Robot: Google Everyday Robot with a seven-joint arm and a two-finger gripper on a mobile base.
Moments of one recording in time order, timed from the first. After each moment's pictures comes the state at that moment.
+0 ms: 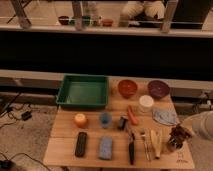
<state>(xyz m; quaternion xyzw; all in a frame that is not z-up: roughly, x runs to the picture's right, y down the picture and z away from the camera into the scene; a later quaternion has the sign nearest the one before) 0.337 0.144 0.578 -0.12 0.00 0.42 0.90</state>
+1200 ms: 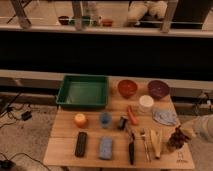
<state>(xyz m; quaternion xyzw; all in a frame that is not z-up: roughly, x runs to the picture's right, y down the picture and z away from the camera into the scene) 0.344 0.164 0.597 -0.16 -0.02 0.47 0.87</state>
